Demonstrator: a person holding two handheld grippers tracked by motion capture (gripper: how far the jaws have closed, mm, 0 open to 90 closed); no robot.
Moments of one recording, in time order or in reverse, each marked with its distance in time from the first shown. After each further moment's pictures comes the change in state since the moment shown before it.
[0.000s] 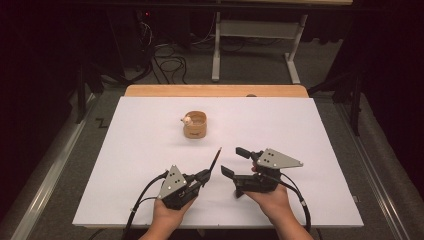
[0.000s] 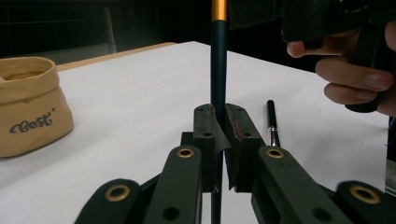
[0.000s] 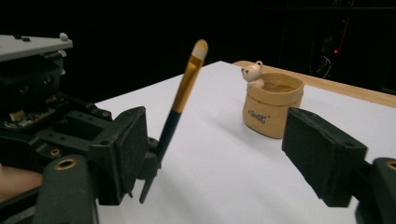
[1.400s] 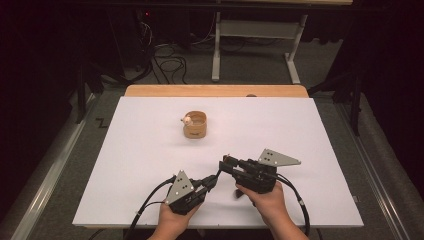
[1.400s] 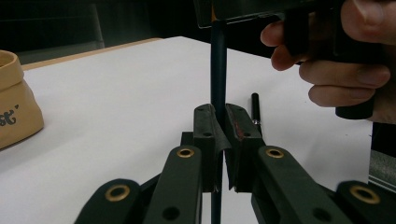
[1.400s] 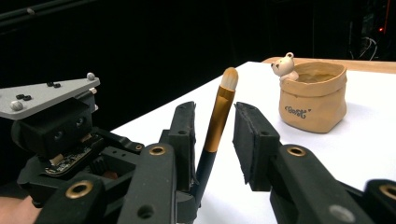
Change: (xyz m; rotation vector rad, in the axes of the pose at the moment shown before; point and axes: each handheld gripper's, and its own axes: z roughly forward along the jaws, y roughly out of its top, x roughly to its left) left arm -0.013 -0.006 0.008 0.009 -0.028 0.015; right arm -0.001 -0.008 0.007 -0.035 0.121 0.180
